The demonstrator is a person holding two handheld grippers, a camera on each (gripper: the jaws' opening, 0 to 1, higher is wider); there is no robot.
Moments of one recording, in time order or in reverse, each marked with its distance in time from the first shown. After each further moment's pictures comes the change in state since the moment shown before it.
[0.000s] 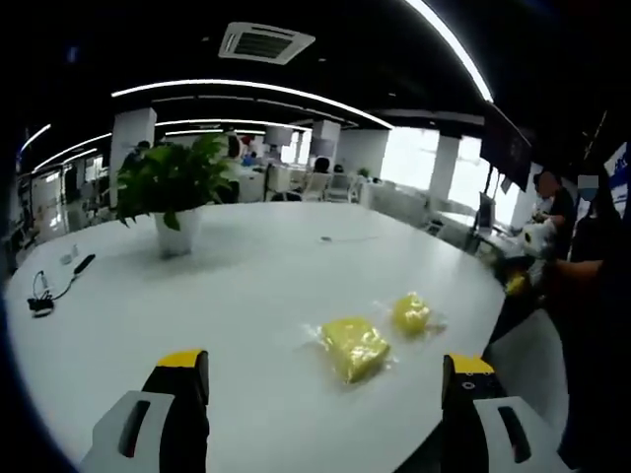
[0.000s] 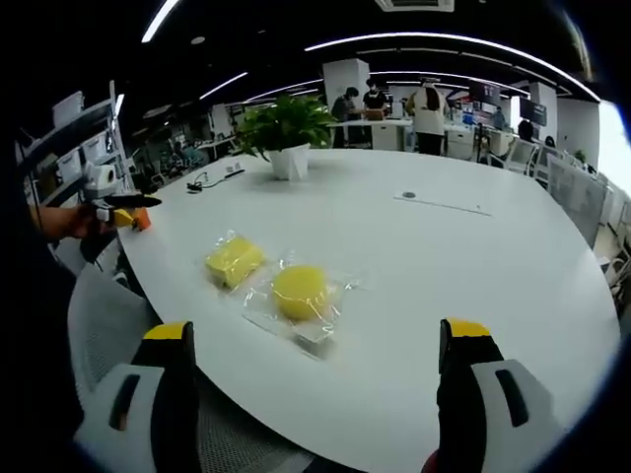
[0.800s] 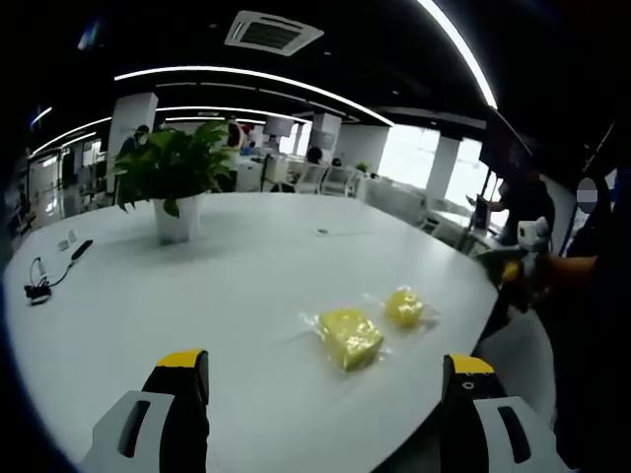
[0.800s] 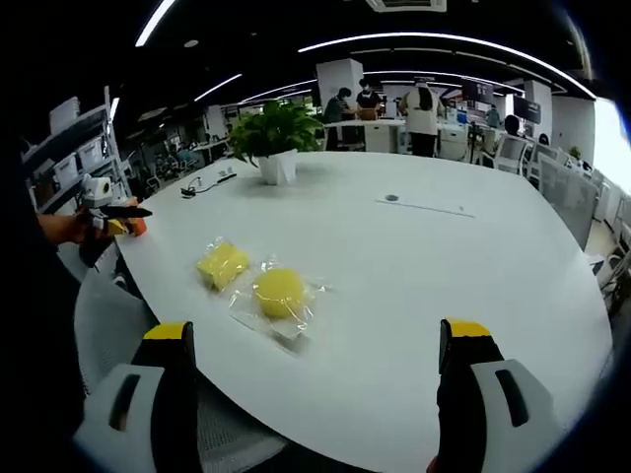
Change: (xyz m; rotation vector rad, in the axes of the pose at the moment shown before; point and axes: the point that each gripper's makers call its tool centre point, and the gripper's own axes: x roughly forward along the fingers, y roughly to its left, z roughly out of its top) left arm -0.021 0.008 -0.002 0.013 0.047 0.020; right arm -0.028 -0.031 0.007 0.015 0.006 -0.011
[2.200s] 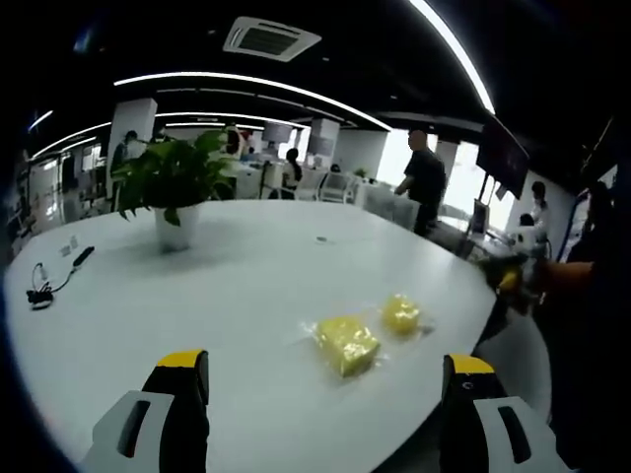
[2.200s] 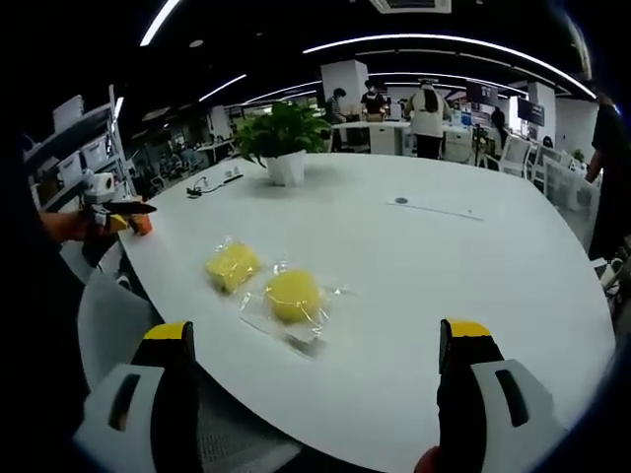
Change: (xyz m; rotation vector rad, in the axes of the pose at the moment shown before) left arm -0.002 -0.003 0.007 0.000 -0.040 0.002; right arm 0.008 0.020 0.002 -0.010 -0.011 0.020
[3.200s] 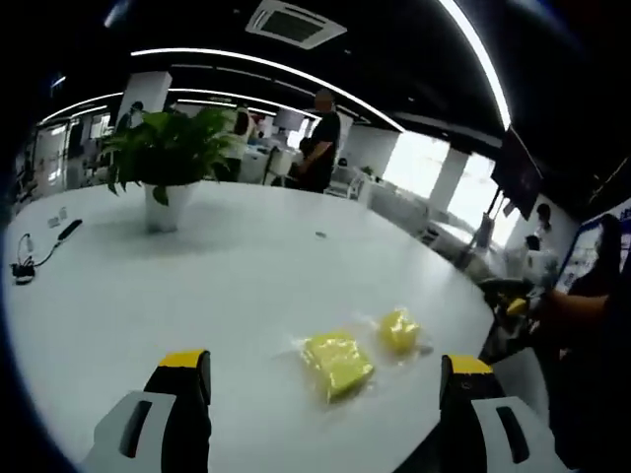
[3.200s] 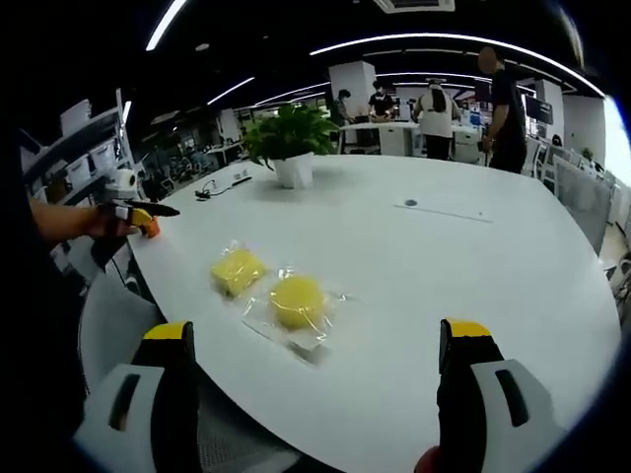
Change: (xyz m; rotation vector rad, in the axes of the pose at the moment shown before) left arm 0.063 -0.005 0.013 -0.122 0.045 -0.037; right arm 0.012 0.002 0.004 -0.007 0.000 0.056
